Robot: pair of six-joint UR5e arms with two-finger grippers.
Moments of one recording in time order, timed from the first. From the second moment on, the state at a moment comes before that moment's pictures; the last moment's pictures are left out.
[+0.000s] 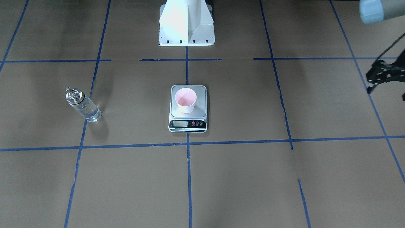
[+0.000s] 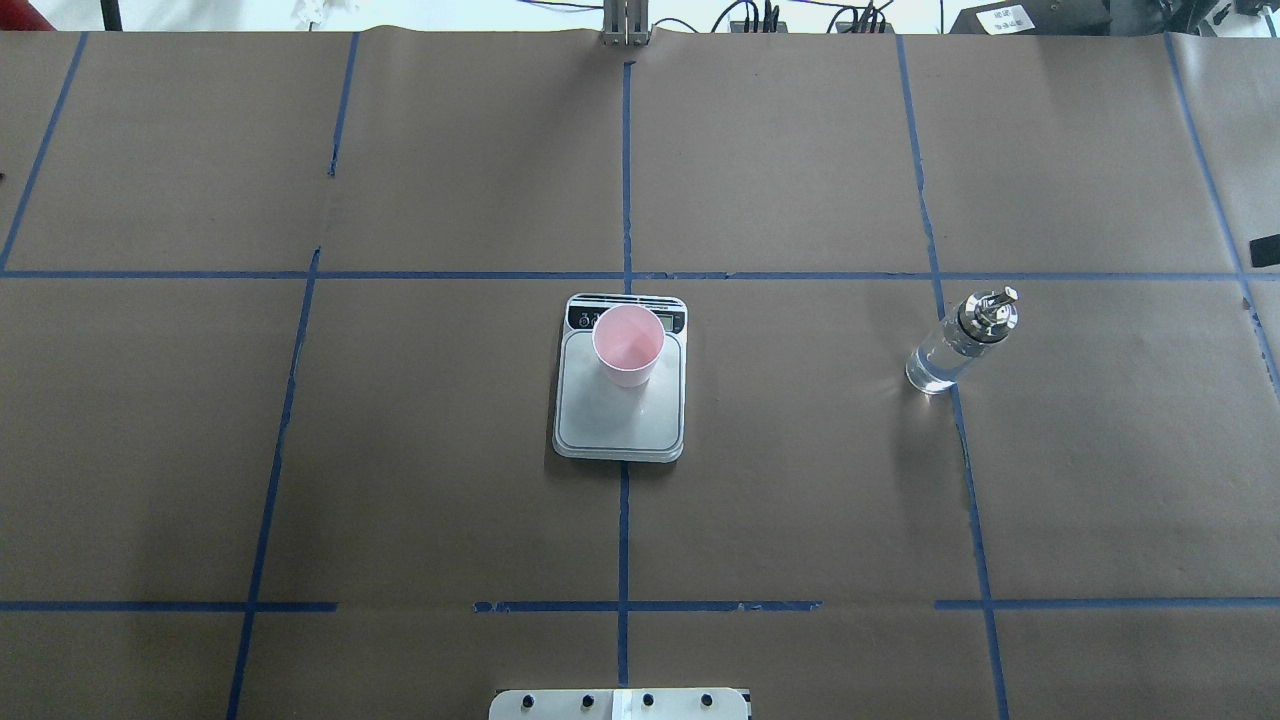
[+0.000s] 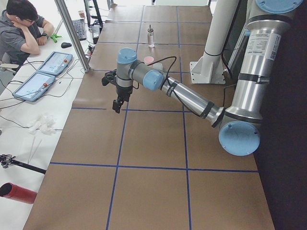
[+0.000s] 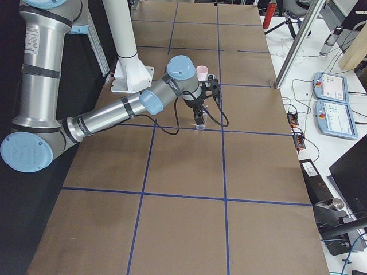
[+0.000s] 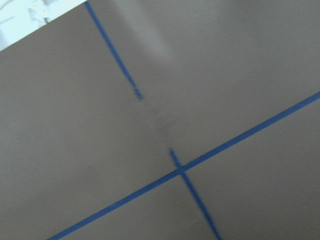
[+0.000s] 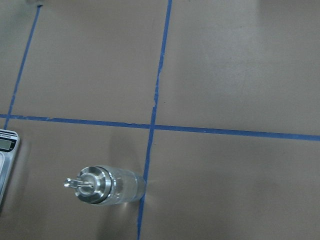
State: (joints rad) left arm -1.36 -1.71 -1.89 -1.54 -2.19 -0.09; right arm 1.29 -1.73 2.21 -1.28 2.37 0.66
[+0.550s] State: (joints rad) left arm -1.61 -1.65 -1.70 -1.53 -2.22 0.11; right arm 0.84 -1.73 2.34 -1.28 1.93 1.04
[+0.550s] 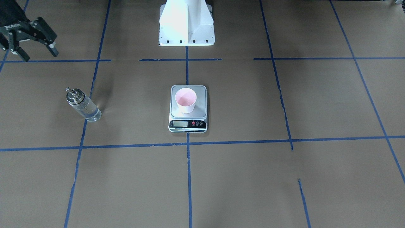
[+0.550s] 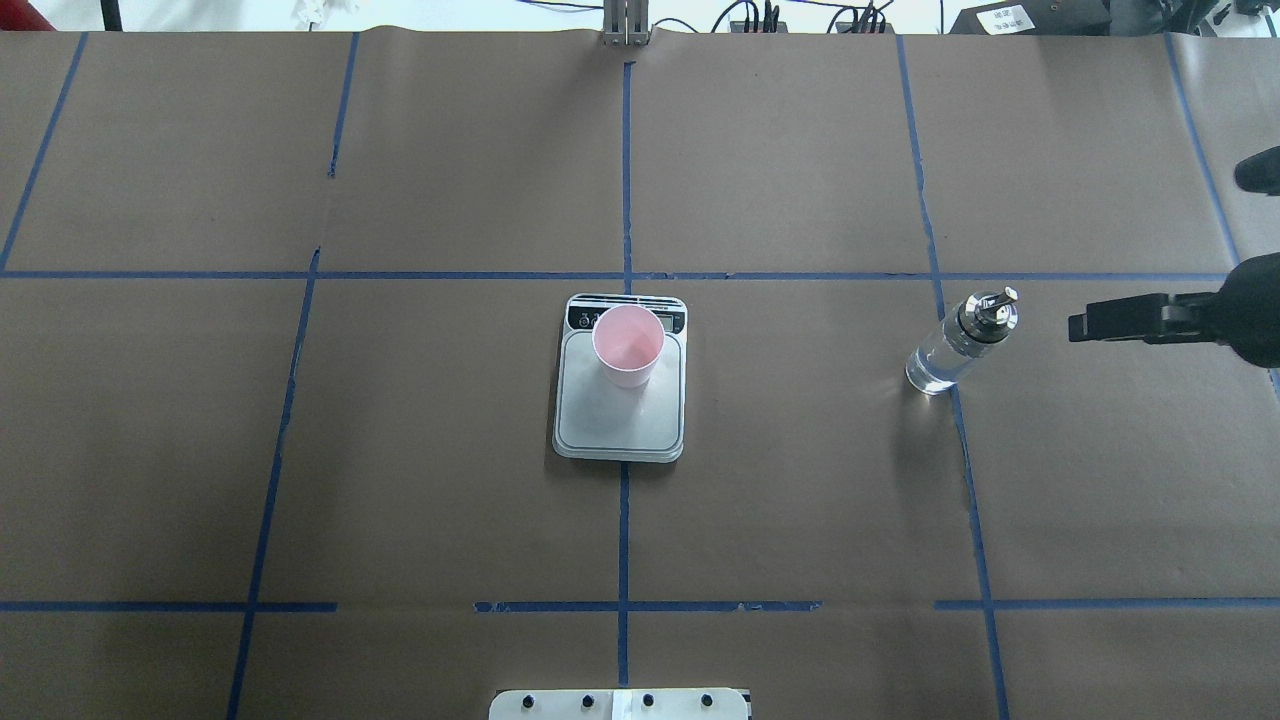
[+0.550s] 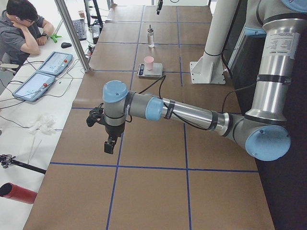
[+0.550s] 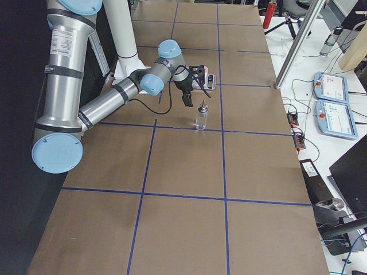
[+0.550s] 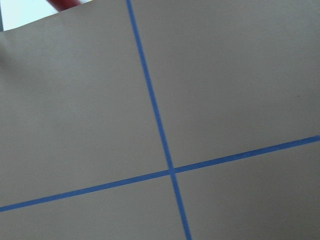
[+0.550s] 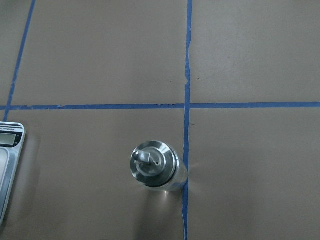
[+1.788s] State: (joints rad) left arm -1.63 -1.61 -1.70 -1.53 -2.32 0.13; right arm 0.29 -1.71 2.02 -0.93 1.12 1.32
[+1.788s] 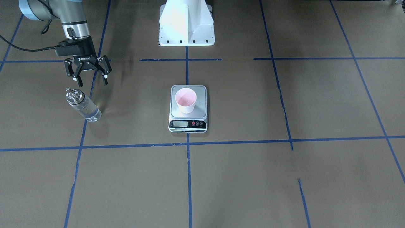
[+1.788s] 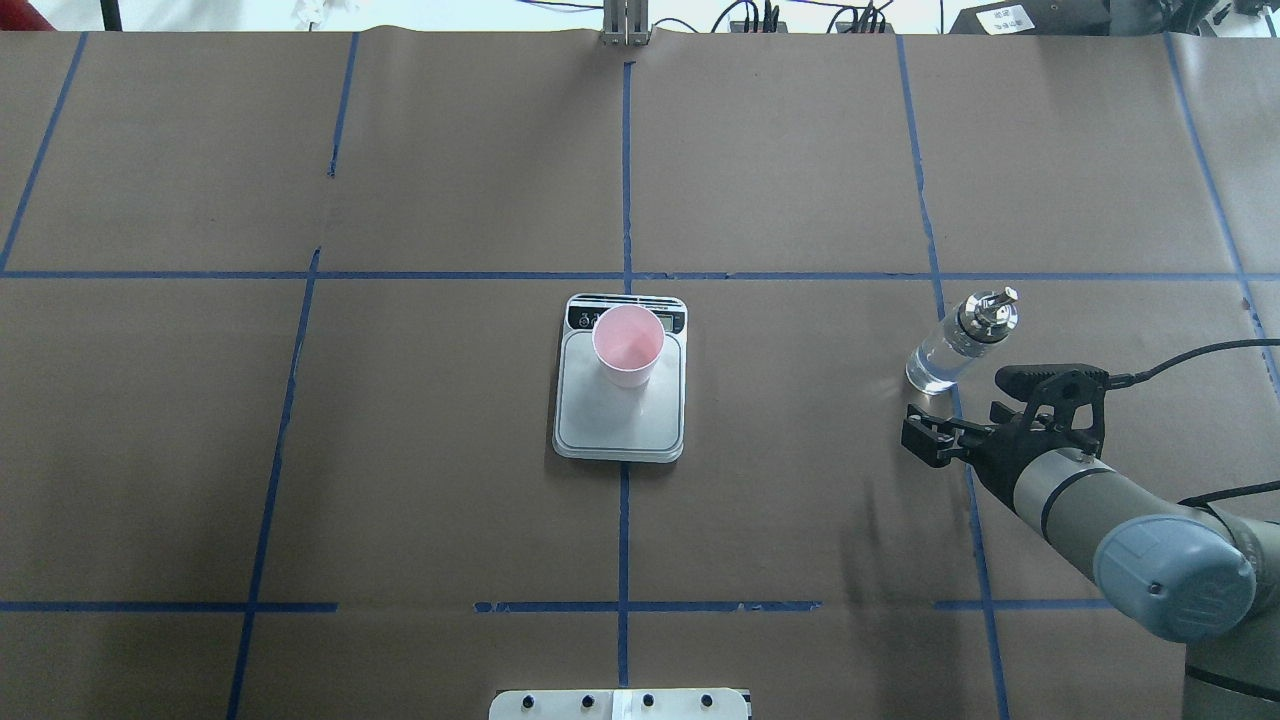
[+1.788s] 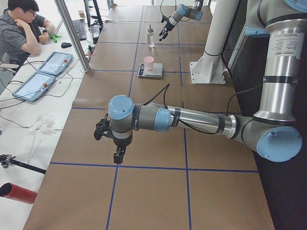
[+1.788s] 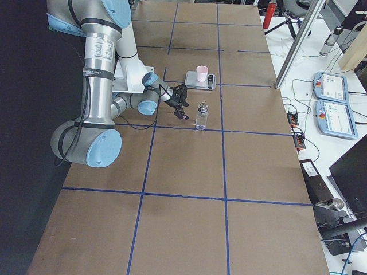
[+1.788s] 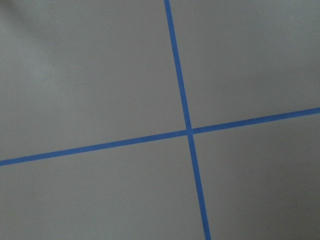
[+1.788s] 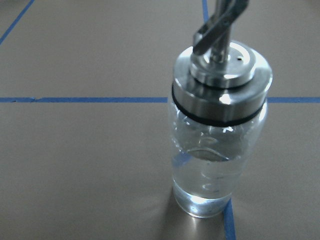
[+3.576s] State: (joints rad) left arm -1.62 -1.61 -1.70 -1.54 -2.35 0.13; right arm 0.34 -1.61 1.86 -0.90 0.89 1.28
